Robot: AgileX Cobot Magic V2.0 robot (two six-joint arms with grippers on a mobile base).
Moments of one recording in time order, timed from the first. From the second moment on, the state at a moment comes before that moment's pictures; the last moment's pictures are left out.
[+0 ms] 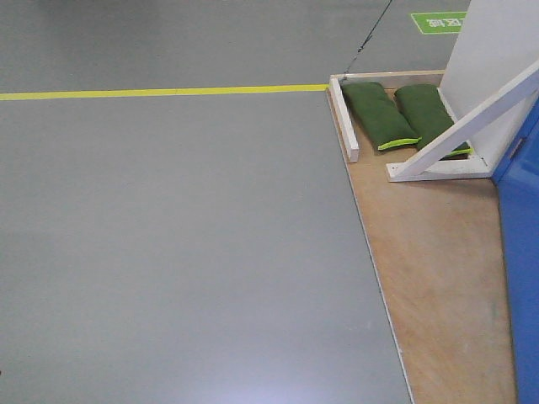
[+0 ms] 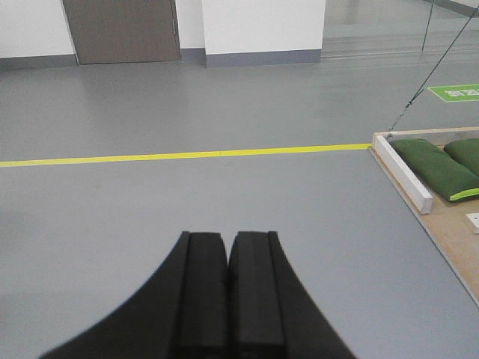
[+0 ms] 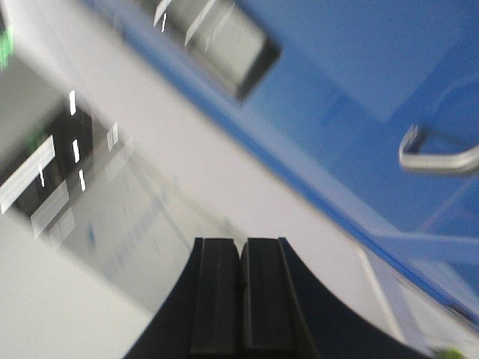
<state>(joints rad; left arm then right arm) 0.05 -0.01 0.03 0.07 0.28 -0.02 -0.78 0.69 -0.76 0.99 0.04 0.02</state>
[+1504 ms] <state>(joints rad) 0.05 -0.01 0.03 0.07 0.28 -0.02 -1.21 1.42 -1.56 1.27 0.36 0.03</state>
